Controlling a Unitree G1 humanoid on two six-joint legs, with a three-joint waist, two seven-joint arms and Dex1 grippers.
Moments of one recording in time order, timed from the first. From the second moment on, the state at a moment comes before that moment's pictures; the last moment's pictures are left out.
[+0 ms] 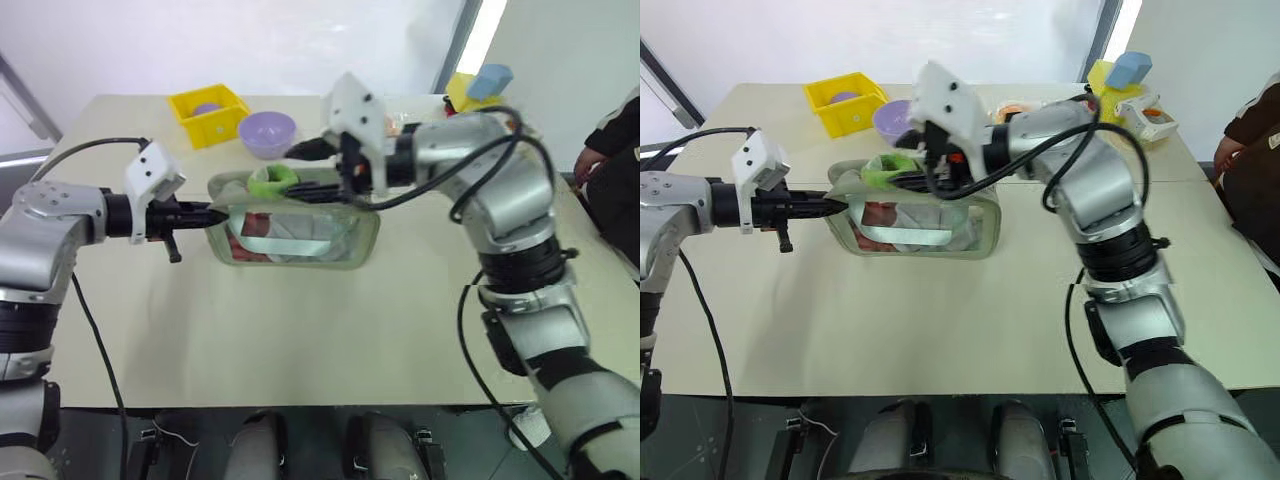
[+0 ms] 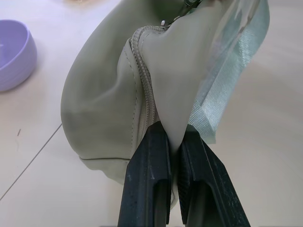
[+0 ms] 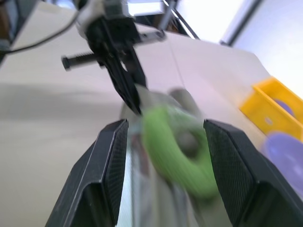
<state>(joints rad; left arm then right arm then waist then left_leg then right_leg) -0.64 0.94 0.02 0.00 -0.38 0.59 -1.15 -1.10 -0.39 0.29 -0.09 0.24 0.72 0.99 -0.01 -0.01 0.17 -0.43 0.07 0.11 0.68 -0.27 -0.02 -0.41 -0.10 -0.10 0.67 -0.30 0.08</state>
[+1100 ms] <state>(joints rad) -0.64 0.92 0.02 -0.02 -0.38 0.61 -1.14 -0.97 -0.81 0.06 -0.15 0.23 1.00 0.84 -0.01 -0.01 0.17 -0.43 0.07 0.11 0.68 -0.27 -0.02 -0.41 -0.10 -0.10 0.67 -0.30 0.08</state>
